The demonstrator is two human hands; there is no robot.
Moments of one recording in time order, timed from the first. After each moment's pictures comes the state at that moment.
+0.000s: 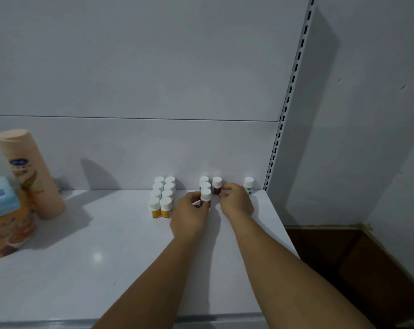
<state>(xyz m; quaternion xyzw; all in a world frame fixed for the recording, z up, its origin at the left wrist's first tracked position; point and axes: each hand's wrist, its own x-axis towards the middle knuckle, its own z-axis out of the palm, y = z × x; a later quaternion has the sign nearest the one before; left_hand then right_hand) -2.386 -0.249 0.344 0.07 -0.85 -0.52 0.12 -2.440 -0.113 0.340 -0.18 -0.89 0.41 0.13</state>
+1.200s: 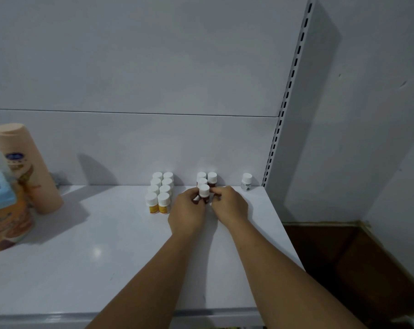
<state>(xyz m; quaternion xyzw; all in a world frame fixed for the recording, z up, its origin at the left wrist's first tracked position) -2.381 -0.247 0.350 0.07 -0.86 -0.50 0.11 -2.418 -0.122 0.334 -0.04 -0.93 0.32 0.15</state>
